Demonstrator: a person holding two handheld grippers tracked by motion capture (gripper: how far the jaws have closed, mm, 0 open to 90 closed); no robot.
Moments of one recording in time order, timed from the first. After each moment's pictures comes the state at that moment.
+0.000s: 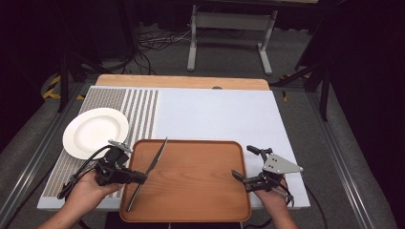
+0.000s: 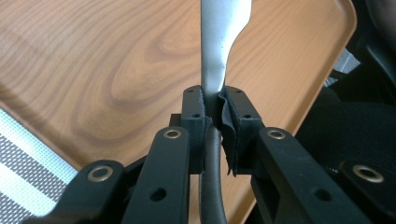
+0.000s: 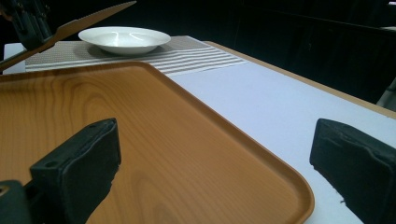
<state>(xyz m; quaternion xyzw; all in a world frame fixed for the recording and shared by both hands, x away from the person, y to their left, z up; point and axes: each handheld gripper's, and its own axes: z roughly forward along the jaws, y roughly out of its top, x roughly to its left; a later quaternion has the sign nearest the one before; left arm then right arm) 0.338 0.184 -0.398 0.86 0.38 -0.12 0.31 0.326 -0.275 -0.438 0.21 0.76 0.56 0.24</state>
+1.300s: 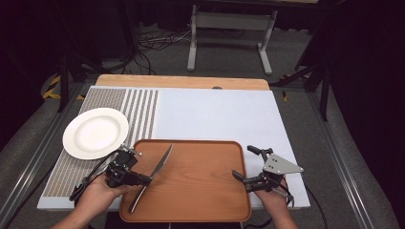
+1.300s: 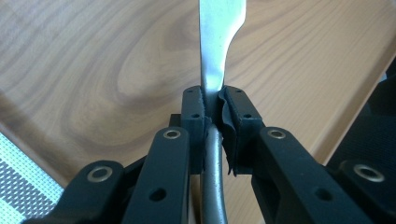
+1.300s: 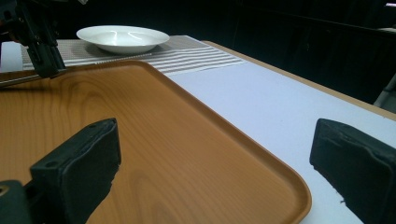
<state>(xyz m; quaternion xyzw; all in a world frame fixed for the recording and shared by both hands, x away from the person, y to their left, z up) 0.345 0.168 -0.428 0.86 0.42 -0.12 0.27 0.325 -0.275 -0.439 0.21 0.76 0.56 0.25</state>
